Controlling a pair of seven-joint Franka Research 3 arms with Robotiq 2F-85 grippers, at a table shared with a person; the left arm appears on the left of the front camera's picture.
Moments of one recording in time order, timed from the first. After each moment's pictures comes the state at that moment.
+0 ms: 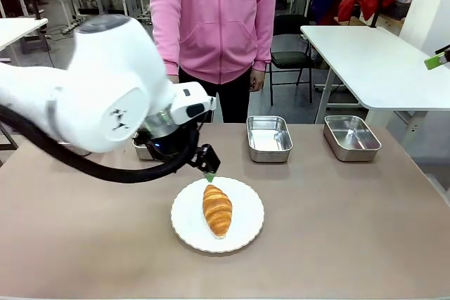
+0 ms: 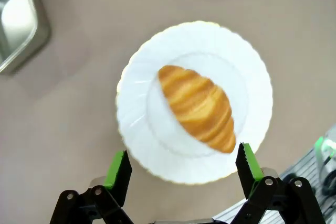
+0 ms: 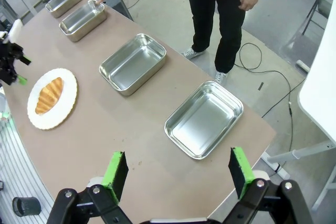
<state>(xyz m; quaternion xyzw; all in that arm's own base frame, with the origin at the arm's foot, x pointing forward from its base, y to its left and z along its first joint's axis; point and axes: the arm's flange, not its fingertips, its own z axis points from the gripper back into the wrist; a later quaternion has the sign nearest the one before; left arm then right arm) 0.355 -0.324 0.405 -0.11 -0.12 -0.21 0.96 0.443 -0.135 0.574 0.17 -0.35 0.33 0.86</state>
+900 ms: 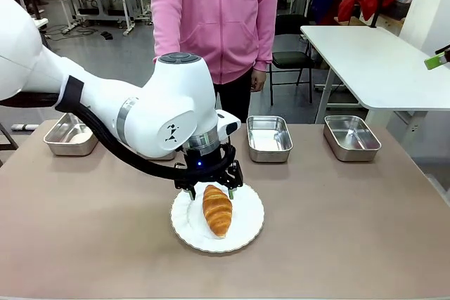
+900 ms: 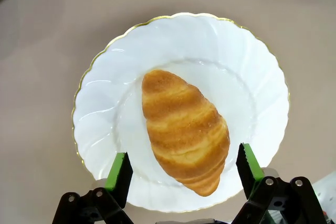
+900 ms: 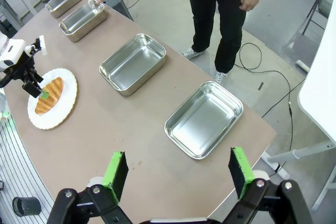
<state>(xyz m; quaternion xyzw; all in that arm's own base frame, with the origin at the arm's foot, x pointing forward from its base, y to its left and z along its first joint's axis) 0.376 -0.372 0.345 -0.08 -0.03 -0.06 0.99 0.443 -0.135 0.574 0.17 -0.35 0.33 0.86</state>
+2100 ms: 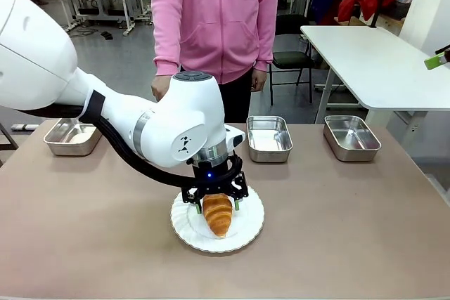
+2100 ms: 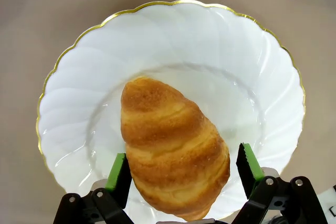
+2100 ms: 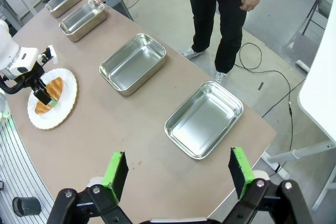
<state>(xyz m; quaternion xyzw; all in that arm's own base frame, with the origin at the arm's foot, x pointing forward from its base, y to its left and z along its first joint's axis) 0.382 -0.388 0.307 -0.07 0.01 -0.01 1.00 0.443 -0.135 0.574 0.17 -0.35 0.33 0.86</state>
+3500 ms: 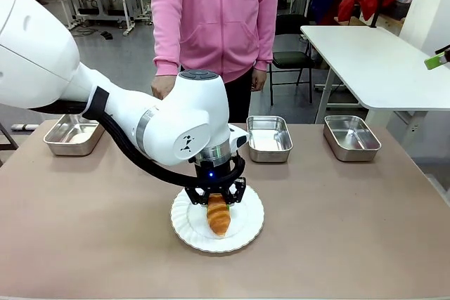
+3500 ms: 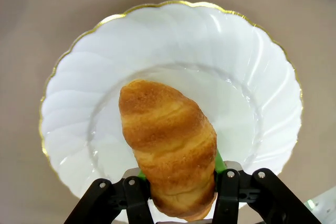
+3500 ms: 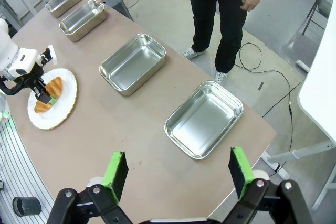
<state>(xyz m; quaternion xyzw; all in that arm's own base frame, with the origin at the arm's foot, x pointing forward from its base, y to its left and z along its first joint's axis) 0.382 -0.392 0.317 -0.06 0.00 -0.04 1.00 0.443 -0.135 0.574 0.17 -0.35 0.33 0.86</state>
